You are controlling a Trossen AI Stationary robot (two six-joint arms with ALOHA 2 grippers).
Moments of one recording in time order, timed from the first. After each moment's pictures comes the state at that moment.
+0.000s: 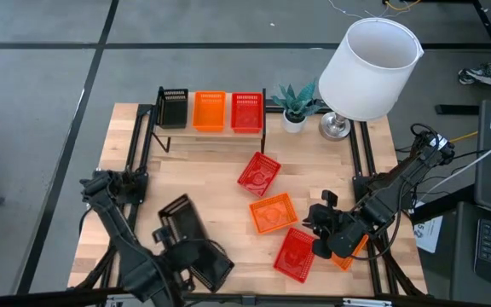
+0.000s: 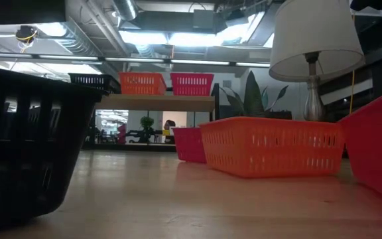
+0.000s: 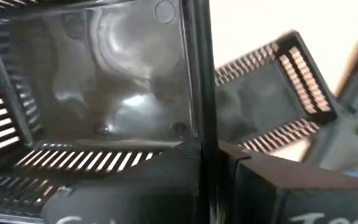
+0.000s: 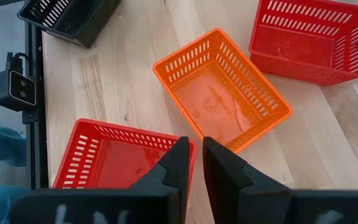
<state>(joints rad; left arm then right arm) -0.89 1.96 1.94 -1.57 -0.46 -1.39 0.75 1.38 1.17 -0.89 0.50 0.91</state>
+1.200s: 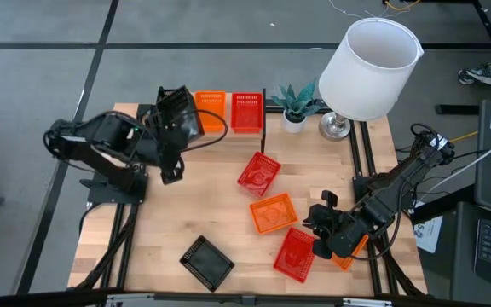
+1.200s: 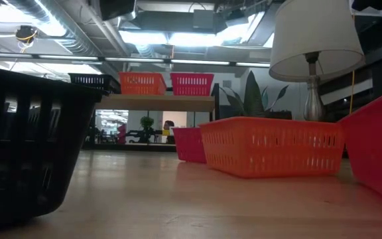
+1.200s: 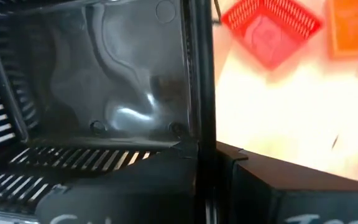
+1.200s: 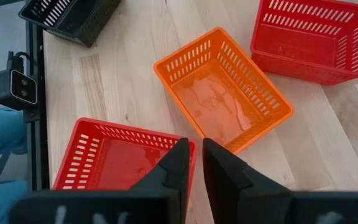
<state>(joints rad) -0.24 1.34 1.77 -1.57 -0.58 -0.42 0.75 1.38 1.17 -0.89 0.49 0.91</state>
